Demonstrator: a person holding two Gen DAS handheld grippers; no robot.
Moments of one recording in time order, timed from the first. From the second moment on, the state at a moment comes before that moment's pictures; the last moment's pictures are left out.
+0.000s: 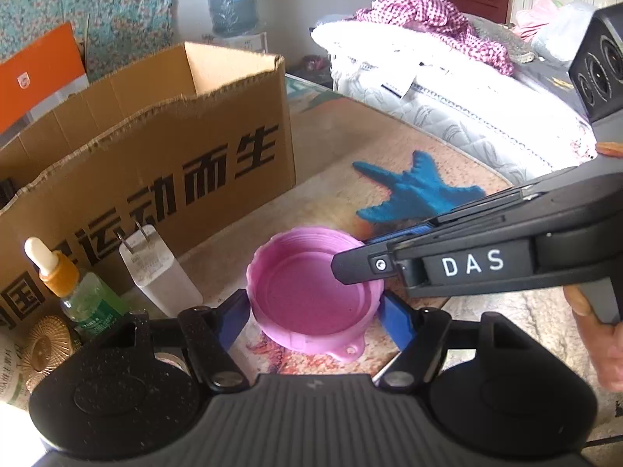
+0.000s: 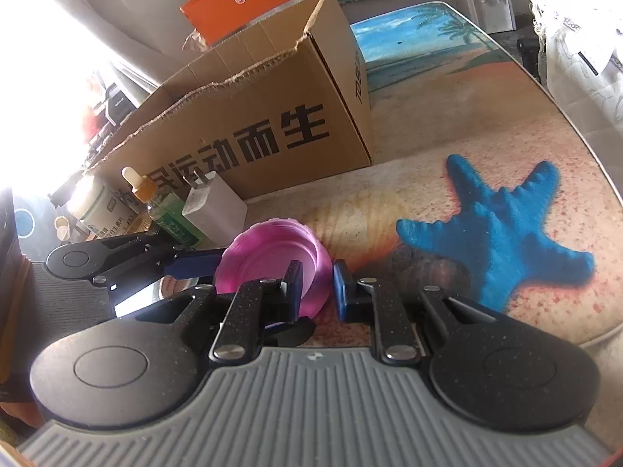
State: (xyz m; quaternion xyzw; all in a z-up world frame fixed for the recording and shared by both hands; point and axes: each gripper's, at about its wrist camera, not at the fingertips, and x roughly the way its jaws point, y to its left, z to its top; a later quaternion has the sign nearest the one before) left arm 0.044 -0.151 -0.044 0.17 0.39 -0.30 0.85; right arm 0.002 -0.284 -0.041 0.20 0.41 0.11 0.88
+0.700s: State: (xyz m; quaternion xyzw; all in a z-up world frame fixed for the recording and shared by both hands) left arm 0.058 -0.083 0.089 0.15 0.26 -0.23 0.93; right arm 0.028 -0.232 0.093 0.13 0.26 0.20 0.94
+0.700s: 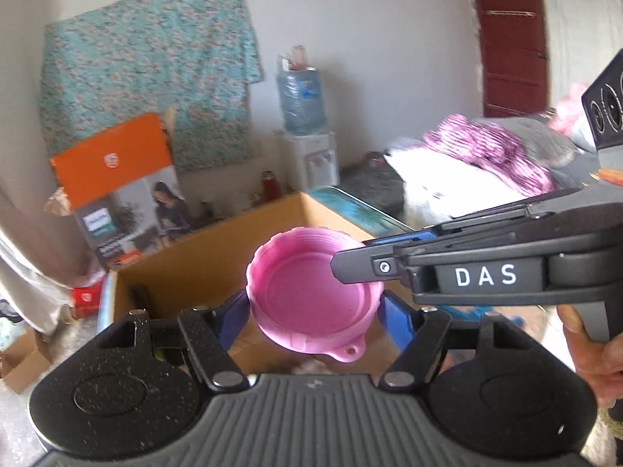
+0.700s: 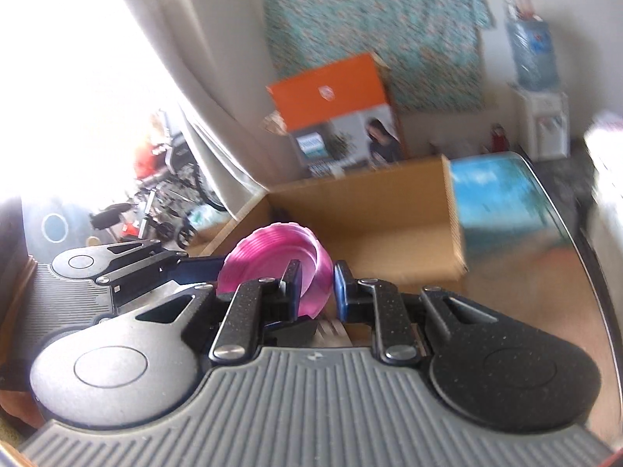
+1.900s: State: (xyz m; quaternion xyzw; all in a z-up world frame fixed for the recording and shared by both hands) left arm 0.230 -0.004 0.035 0.07 0.52 -0.19 0.83; right arm 0.269 -0.135 -0.008 0.14 0.59 0.29 0.74
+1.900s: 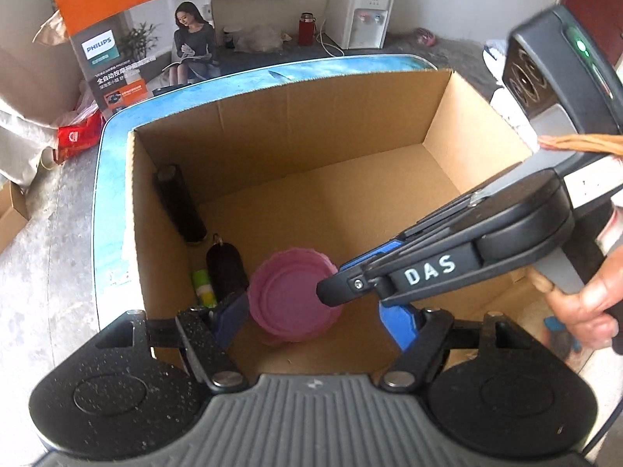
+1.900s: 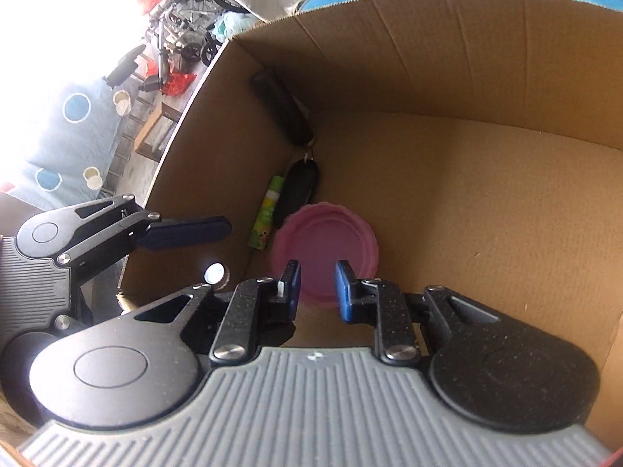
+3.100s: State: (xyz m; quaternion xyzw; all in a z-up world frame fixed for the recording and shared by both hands) left arm 0.065 -0.033 -0.018 0.06 0.48 -0.24 0.84; right arm 0.003 -0.240 -0.017 0.22 0.41 0.20 0.86
